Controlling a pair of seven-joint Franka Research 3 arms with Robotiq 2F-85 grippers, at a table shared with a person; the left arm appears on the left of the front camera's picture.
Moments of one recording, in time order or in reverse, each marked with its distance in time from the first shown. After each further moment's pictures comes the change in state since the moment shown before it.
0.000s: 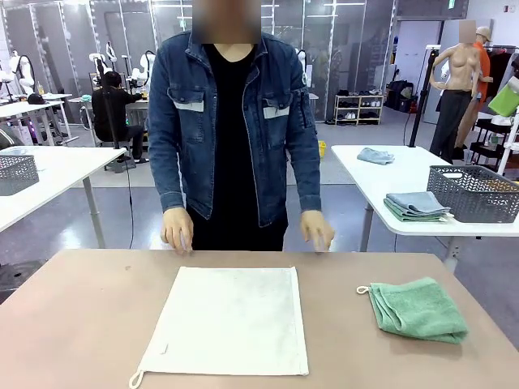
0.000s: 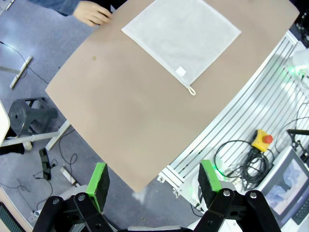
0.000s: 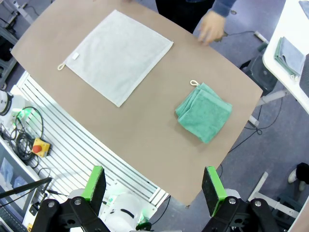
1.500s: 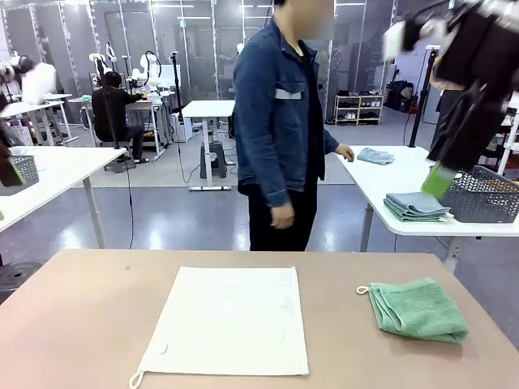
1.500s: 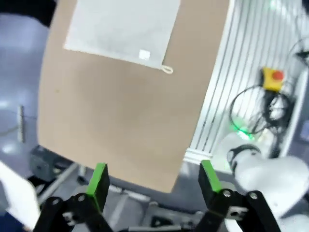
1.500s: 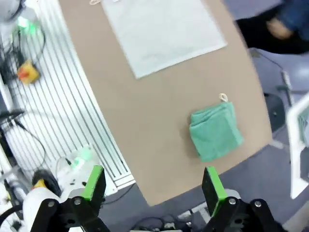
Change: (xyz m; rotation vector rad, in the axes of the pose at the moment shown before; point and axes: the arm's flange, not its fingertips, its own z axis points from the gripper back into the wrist) left arm 0.047 -0.066 -0.107 -0.080 0.184 -0.558; right arm 0.029 0.074 -0.112 0.074 0.231 0.548
